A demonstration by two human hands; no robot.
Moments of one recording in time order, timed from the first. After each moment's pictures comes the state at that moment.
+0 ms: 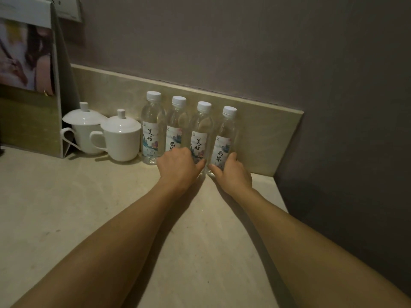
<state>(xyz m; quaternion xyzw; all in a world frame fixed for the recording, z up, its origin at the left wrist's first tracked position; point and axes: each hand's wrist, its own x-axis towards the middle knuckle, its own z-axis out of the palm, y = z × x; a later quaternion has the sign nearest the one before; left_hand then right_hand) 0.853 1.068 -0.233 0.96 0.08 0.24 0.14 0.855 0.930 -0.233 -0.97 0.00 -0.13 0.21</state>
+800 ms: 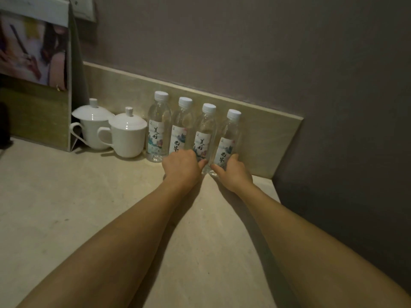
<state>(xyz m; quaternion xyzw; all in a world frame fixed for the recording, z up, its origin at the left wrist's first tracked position) 0.848 1.064 -0.238 0.97 0.07 0.22 0.11 0.858 0.927 -0.231 -0.97 0.01 -0.08 0.23</state>
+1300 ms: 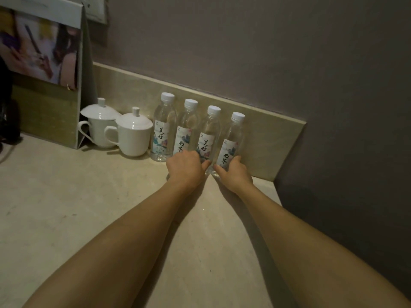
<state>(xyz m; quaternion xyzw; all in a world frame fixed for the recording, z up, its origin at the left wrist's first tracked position) 0.846 1.064 -0.235 0.97 0.08 0.20 0.12 0.858 0.930 -0.230 -0.96 0.01 -0.09 0.26</state>
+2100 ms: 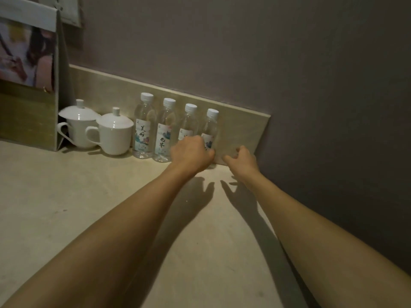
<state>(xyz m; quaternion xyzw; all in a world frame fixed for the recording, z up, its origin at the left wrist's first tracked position) 0.809 1.035 -0.190 0.94 -0.04 0.19 0.27 0.810 0.886 -0.193 -0.93 0.09 -0.15 0.32</state>
